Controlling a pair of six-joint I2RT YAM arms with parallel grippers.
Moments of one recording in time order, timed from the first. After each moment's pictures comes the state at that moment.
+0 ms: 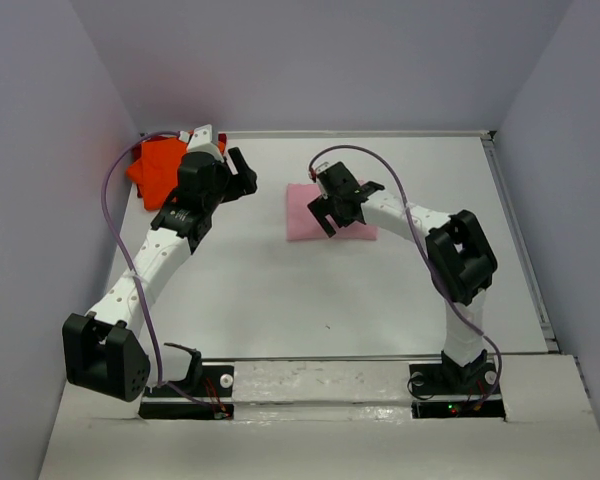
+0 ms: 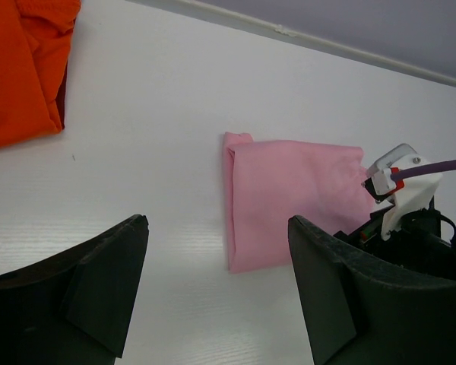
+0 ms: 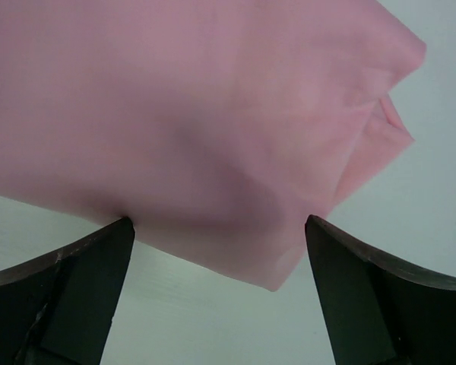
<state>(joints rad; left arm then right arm) -0.30 1.26 1.07 -0.16 -0.07 -0.46 0.63 1.99 1.53 -0.51 0.31 -0.08</state>
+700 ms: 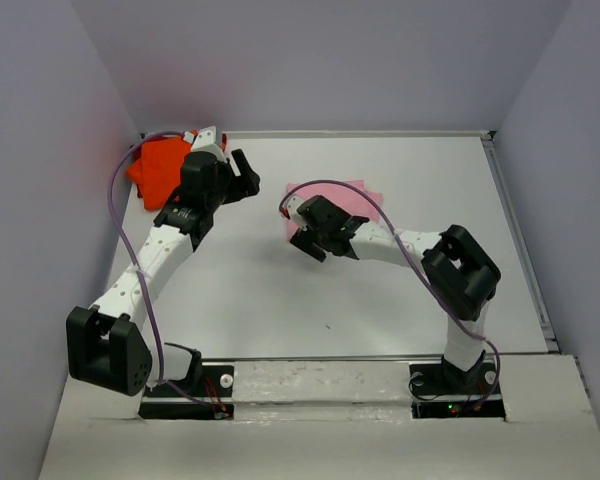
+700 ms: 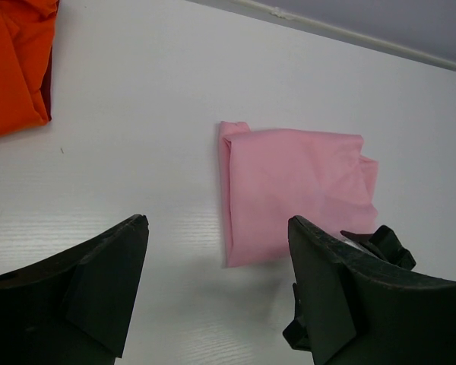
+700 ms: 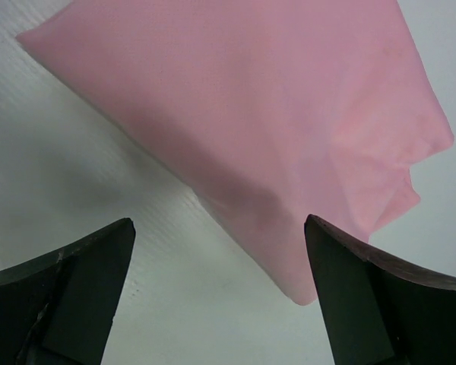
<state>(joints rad) -0.30 1.29 1.07 -0.16 -0.03 -0.46 0.81 1.89 1.28 -0.25 0.39 -0.35</state>
